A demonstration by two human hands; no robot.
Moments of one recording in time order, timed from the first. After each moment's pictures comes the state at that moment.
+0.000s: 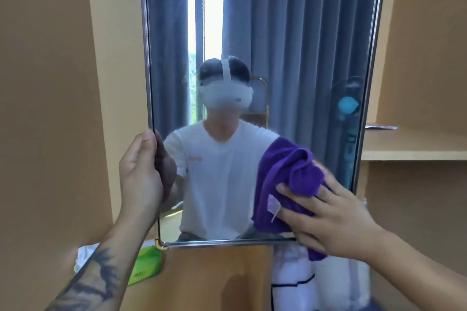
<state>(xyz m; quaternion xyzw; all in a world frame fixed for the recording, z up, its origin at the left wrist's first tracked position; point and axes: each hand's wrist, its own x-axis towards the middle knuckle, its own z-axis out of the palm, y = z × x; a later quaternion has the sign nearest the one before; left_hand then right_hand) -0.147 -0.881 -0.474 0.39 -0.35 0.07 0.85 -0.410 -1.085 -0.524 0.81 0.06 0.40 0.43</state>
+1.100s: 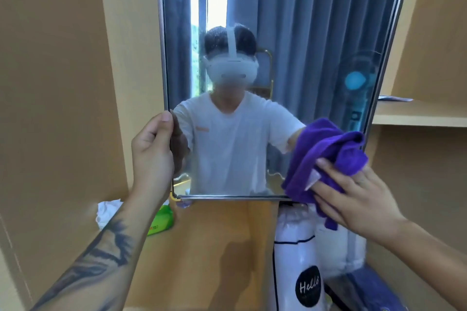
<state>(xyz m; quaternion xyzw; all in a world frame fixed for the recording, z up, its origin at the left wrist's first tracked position) -0.149 -0.859 -0.514 0.40 -0.35 -0.03 0.85 -0.443 -1.099 -0.573 0.82 -0.02 0.43 0.39</state>
